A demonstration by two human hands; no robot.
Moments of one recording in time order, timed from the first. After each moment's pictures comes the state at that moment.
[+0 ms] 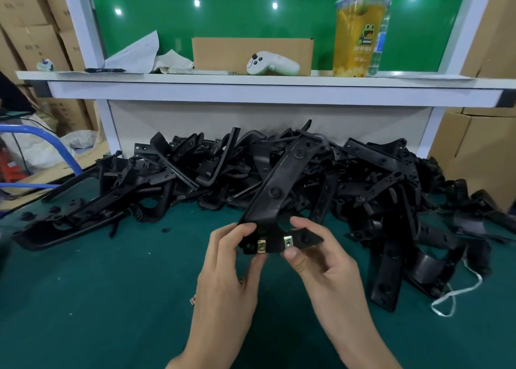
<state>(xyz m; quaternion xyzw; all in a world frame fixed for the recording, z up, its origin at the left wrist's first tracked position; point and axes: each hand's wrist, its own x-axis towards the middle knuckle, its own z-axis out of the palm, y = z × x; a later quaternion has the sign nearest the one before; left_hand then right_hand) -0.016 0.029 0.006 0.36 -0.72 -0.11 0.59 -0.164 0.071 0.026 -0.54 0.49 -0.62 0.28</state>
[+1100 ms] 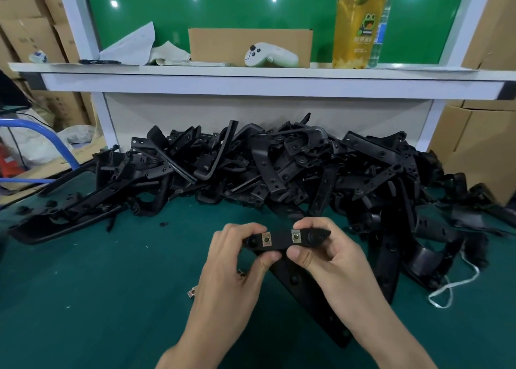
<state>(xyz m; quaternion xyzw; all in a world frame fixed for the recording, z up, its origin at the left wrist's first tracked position) -0.014 0.028 0.006 0.37 -0.74 -0.18 0.53 -0.179 0.076 0.043 -0.54 0.47 -0.59 0.36</state>
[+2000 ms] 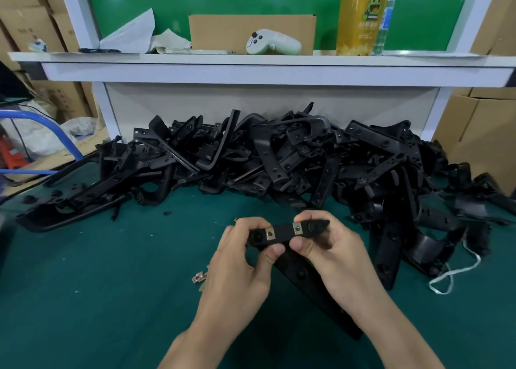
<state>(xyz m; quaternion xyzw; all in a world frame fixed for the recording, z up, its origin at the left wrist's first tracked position) -0.018 0.026 -0.008 0.40 -0.74 -0.22 0.50 -0.181 0.070 0.035 -0.54 0.50 -0.58 0.34</state>
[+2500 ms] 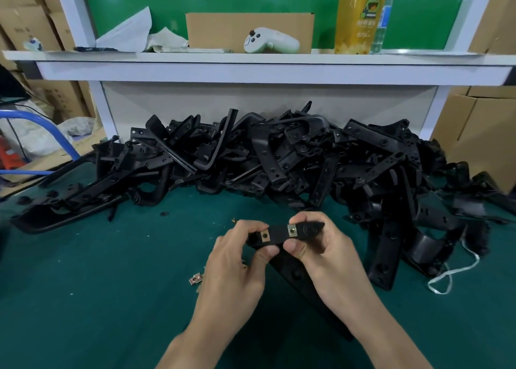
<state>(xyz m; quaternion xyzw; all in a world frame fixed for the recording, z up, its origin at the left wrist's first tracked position) -0.017 0.026 -0.012 0.41 -0.74 -0.21 0.49 -0.174 0.069 0.026 -0.55 0.51 -0.58 0.33</state>
